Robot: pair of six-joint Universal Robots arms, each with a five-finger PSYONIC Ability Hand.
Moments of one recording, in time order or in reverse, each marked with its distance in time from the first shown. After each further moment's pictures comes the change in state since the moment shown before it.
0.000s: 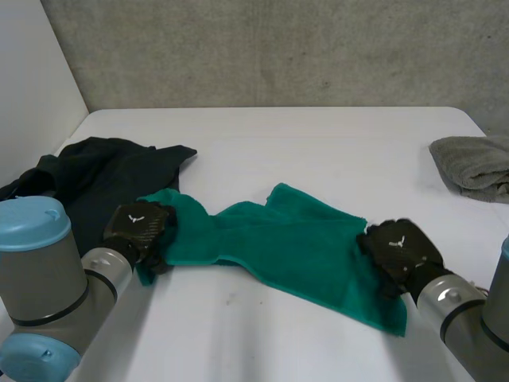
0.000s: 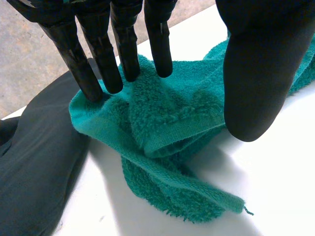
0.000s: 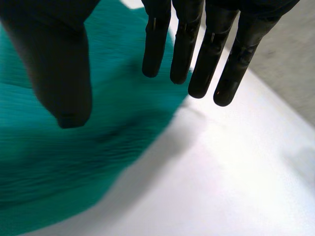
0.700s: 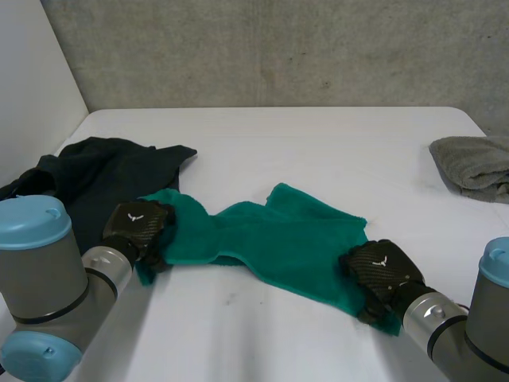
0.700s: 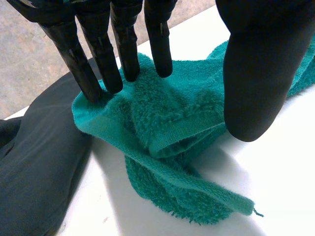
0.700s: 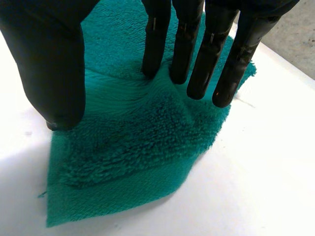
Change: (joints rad) left arm 0.003 -0.008 0.007 0.007 -0.004 0.002; right arm 0.022 0.090 0.031 -0.063 -0.054 0.045; left_hand 0.000 0.000 0.000 0.000 0.000; right_hand 0.001 0.002 0.025 0.023 -0.006
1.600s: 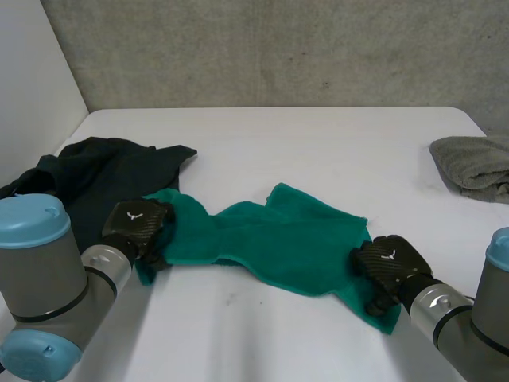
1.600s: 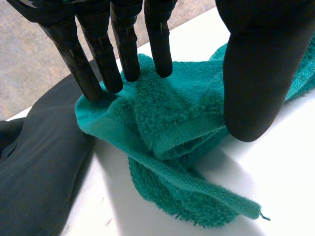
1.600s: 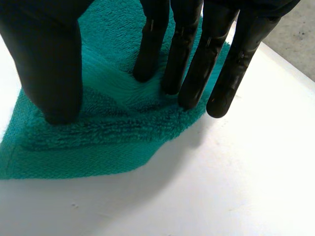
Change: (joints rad) left arm 0.003 0.000 0.004 0.001 0.000 0.000; right arm -0.045 0.020 -0.030 0.021 0.000 -0.041; left_hand 0.000 0.000 0.000 0.000 0.000; right_hand 0.130 0.272 0.255 0.258 0.066
